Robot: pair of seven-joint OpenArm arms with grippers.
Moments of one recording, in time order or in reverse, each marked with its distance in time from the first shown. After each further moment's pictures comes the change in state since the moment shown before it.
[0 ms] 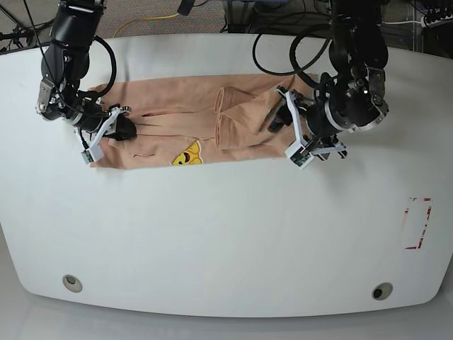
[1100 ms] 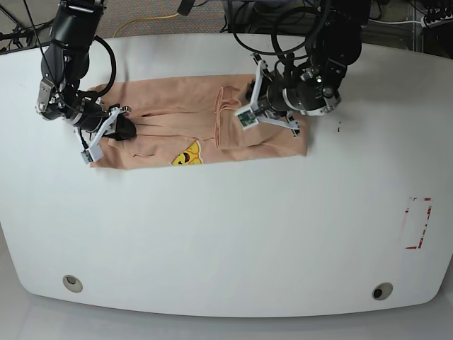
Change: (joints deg) left arm 1.6 -2.6 22.1 -6.3 9.4 -1.7 -0.7; right arm 0.0 0.0 0.2 0.0 0.0 0.0 0.1
